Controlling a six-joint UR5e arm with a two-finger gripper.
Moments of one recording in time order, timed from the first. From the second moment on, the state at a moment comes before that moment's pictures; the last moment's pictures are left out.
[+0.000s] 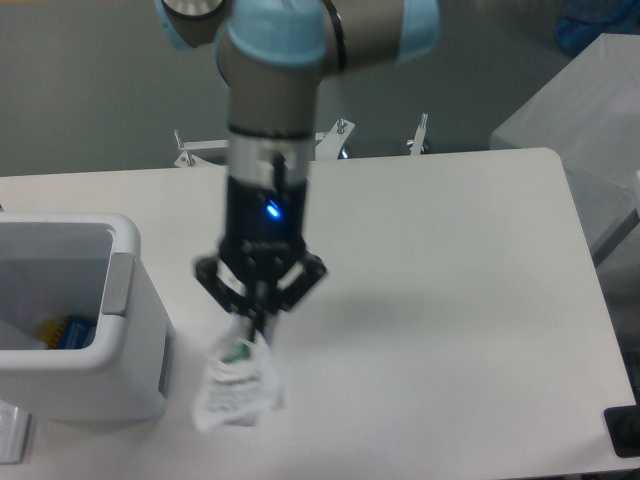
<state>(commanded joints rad) 2.23 -1.72 -1.46 -0.80 1.23 -0.02</state>
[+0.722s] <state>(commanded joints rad) 2.00 -1.71 -1.56 -0.77 1.24 0.04</state>
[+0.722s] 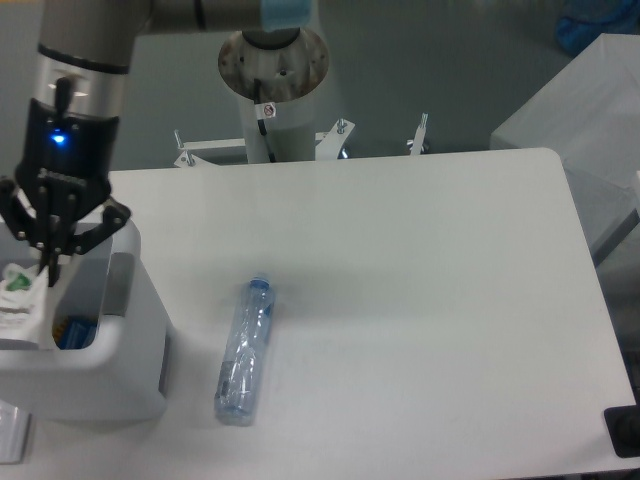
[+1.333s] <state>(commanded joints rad) 2.16 -1.68 -1.57 -0.76 1.23 -0.03</state>
